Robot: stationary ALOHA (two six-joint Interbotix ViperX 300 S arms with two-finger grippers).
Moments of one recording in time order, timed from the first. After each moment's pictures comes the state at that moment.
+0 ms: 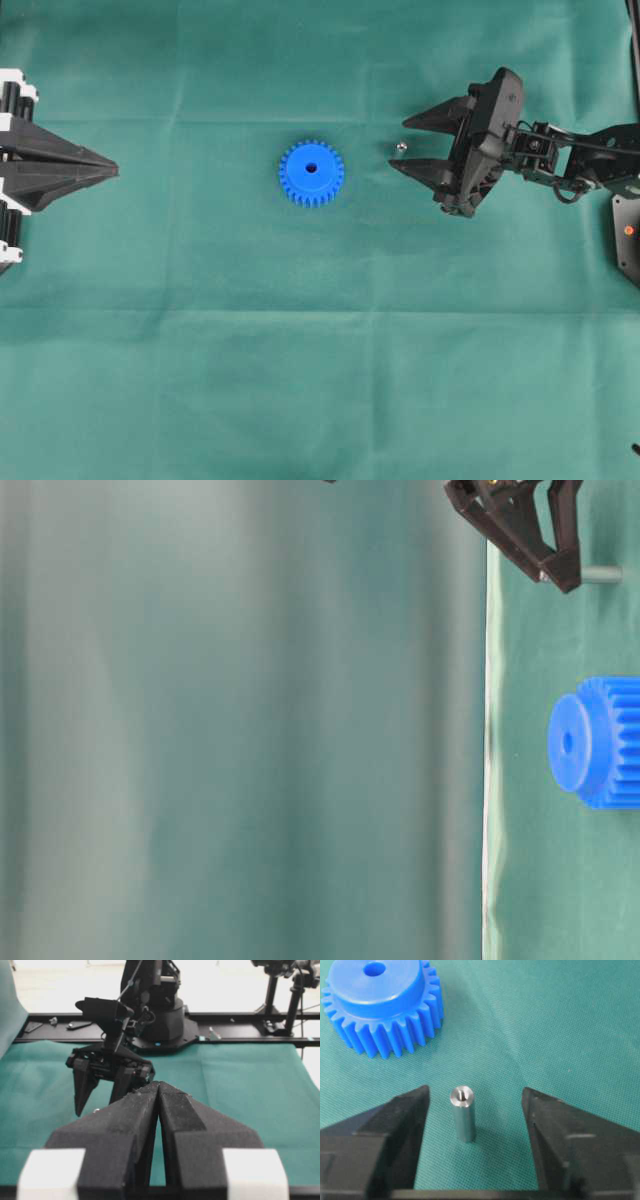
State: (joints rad) left arm 0.00 -0.95 1.18 0.01 -0.25 0.01; right arm -0.24 0.12 1.12 0.13 -0.79 -0.05
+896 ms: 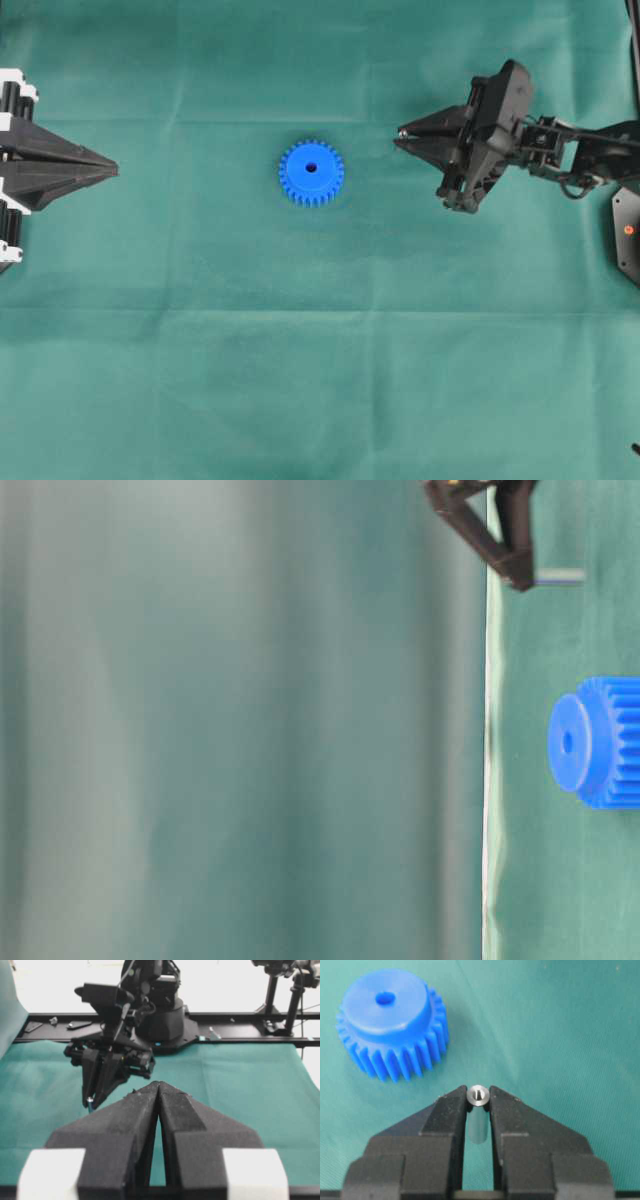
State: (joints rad) left arm 0.00 -0.95 1.18 0.02 -0.25 0.01; right arm -0.24 -0.01 1.11 0.12 -0.70 -0.05
